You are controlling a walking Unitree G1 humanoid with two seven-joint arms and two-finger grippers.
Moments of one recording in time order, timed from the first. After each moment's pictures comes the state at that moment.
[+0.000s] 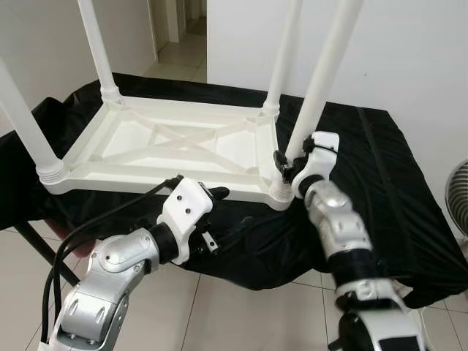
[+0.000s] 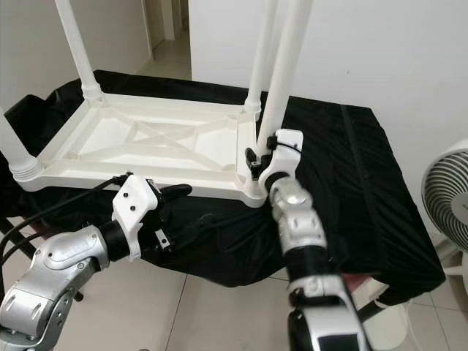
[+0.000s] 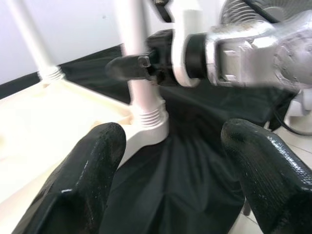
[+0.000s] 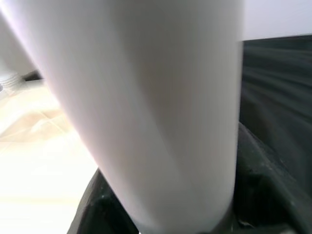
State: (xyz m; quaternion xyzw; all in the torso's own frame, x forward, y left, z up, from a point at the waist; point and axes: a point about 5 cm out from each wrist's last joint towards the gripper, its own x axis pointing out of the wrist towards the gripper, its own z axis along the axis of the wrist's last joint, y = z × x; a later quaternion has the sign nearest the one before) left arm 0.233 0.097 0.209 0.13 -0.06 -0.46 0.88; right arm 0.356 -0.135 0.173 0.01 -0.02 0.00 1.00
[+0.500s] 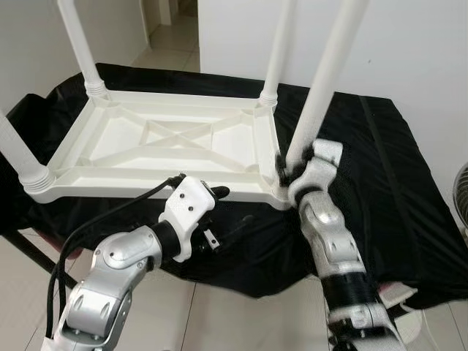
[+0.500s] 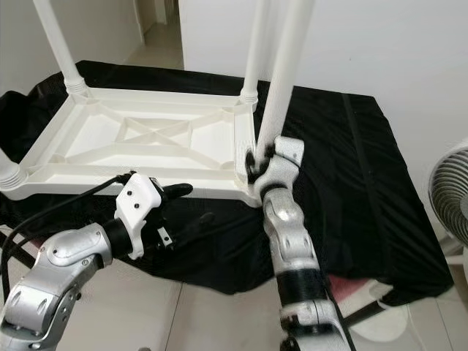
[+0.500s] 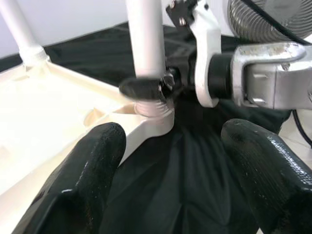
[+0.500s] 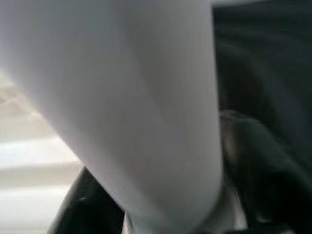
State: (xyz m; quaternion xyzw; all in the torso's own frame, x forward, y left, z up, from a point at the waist) left arm 0.236 0.096 0.207 0.13 -0.05 -0.45 0.88; right arm 0.340 -0.127 0.163 0.00 -0.02 0.05 1.00
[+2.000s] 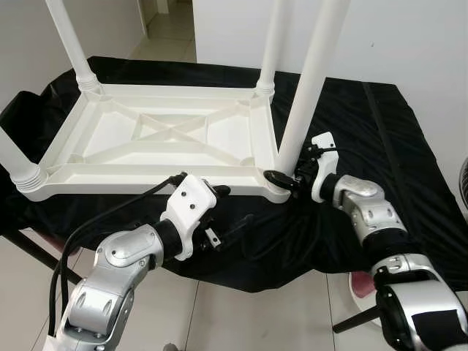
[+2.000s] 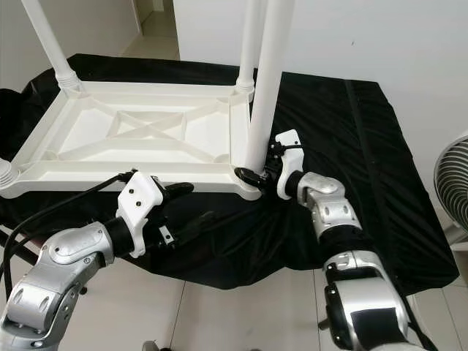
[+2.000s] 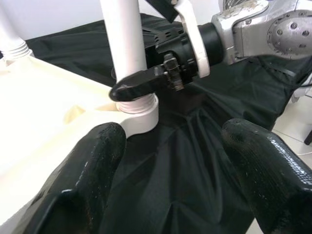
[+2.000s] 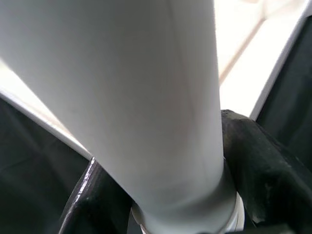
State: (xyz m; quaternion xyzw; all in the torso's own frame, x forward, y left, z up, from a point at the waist) left arm 0.236 0.094 0.206 0.12 -0.04 -0.46 0.88; right arm 0.374 -0.154 0.178 -0.10 0.03 0.32 0.94
